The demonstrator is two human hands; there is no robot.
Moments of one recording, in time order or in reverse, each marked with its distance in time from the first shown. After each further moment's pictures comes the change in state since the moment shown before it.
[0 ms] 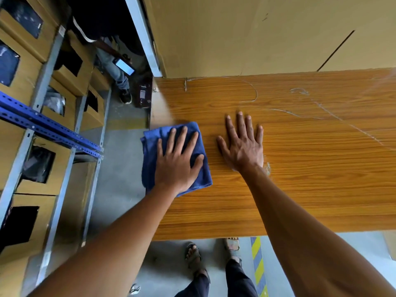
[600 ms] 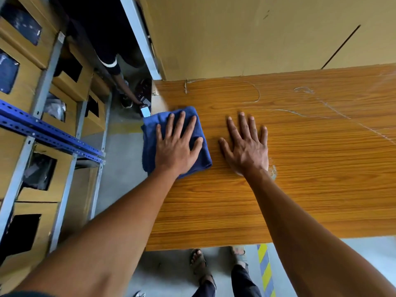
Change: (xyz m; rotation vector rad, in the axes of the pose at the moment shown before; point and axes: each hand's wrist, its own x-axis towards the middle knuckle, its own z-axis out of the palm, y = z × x) left_hand 0.063 -0.016 -0.001 -0.026 -0.018 -0.014; right_hand 0.005 0.002 0.005 0.002 0.036 -0.001
